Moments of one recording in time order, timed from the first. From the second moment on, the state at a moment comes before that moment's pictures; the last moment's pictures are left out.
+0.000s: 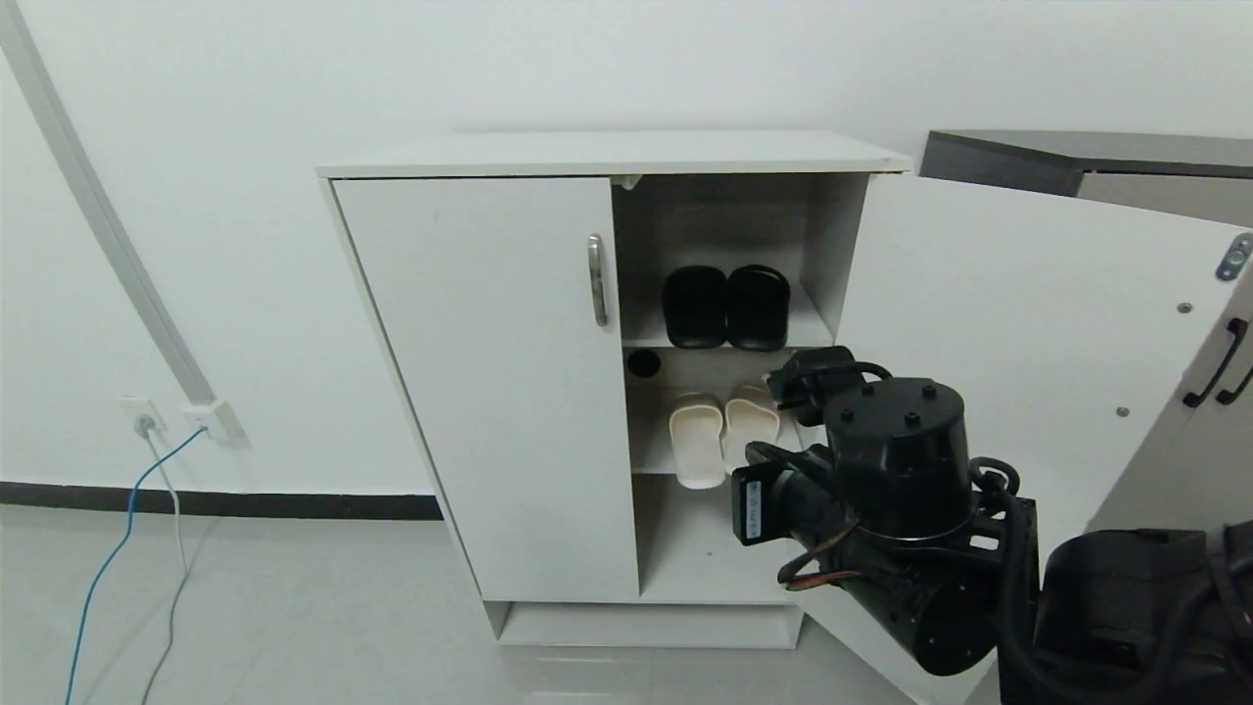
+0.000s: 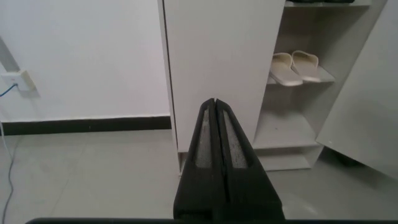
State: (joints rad) left arm 0.00 0.00 0.00 0.00 -0.03 0.01; right arm 0.92 1.80 -0.88 -0.65 -0.56 0.23
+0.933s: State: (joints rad) left arm 0.00 0.00 0.00 0.00 -0.03 0.01; right arm 0.90 1.81 -0.80 -0.69 -0.53 0.20
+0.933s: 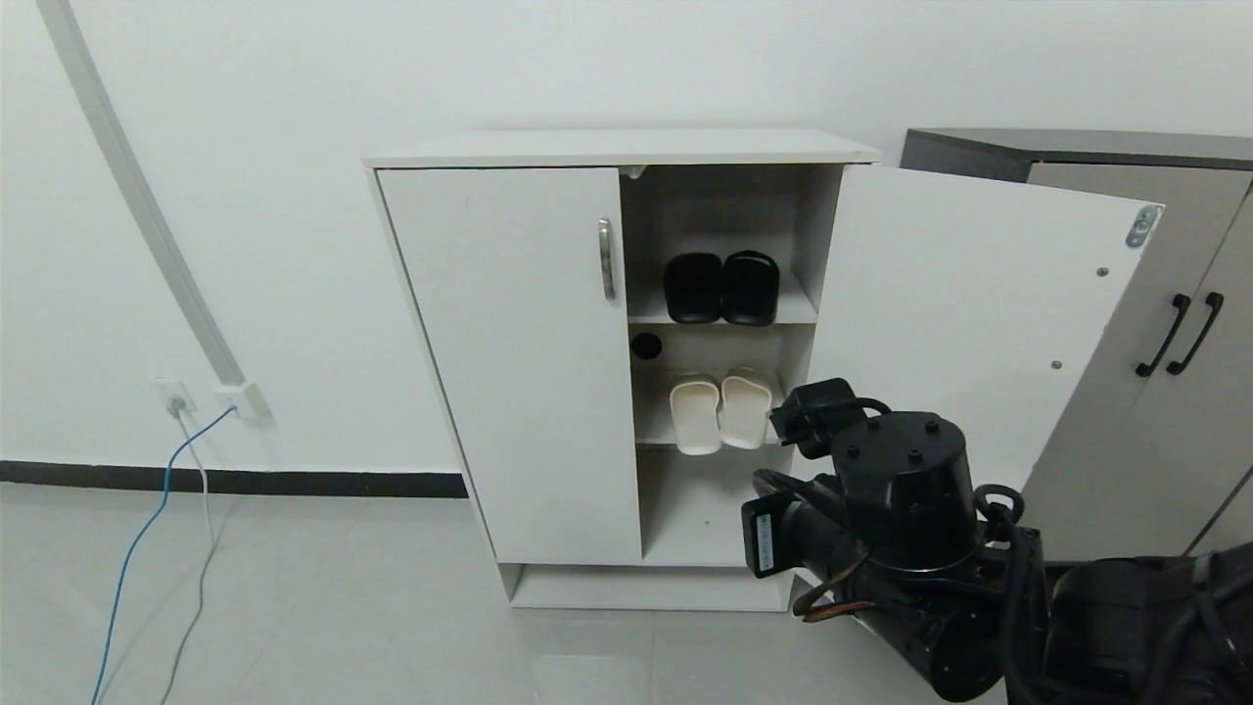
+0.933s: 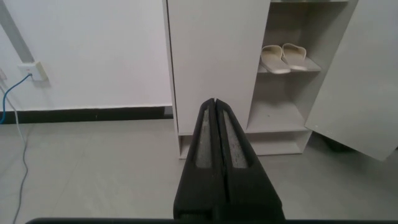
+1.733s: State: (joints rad) left arm 0.00 0.00 0.00 0.00 -0.03 0.01; right arm 0.90 1.82 -0.80 -0.68 -0.53 0.20
